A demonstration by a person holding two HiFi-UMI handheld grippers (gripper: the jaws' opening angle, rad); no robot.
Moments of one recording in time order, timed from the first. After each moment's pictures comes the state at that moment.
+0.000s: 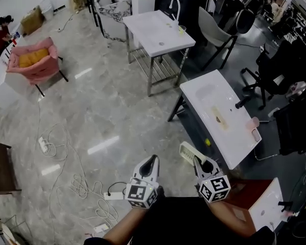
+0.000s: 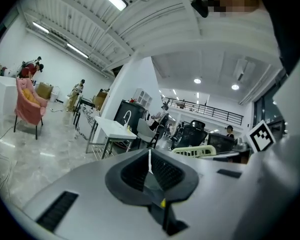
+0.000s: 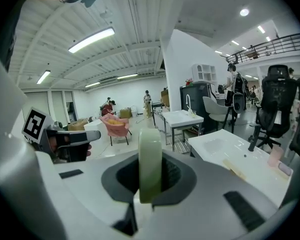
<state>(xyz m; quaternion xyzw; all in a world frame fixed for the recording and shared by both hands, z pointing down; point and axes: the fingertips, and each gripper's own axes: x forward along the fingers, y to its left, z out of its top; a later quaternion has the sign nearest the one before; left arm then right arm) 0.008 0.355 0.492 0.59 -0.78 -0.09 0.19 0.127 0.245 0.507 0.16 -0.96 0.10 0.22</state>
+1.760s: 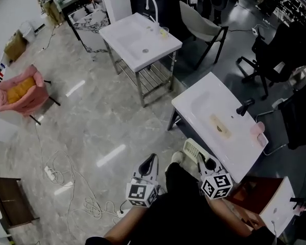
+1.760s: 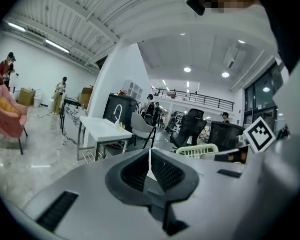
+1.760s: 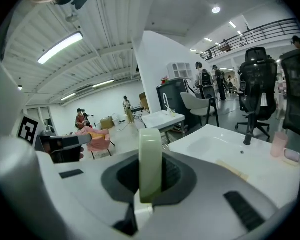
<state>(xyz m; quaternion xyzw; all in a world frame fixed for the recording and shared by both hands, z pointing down) -0.092 0.182 0.515 0.64 -0.74 -0.02 0.19 0.060 0.076 0.548 0.26 -0.93 0.18 0.18</state>
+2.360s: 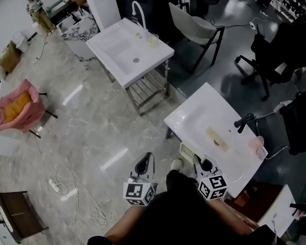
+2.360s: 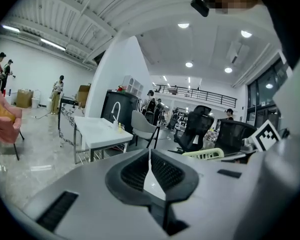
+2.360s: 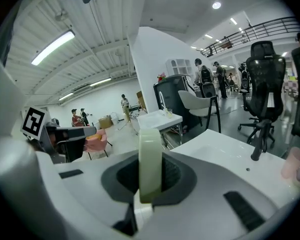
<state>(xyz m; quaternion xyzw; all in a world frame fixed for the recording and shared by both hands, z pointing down) -0.143 0.039 0.510 0.64 -0.75 0.00 0.20 0.018 -0.048 0.554 0.26 -0.93 0.18 0.20</state>
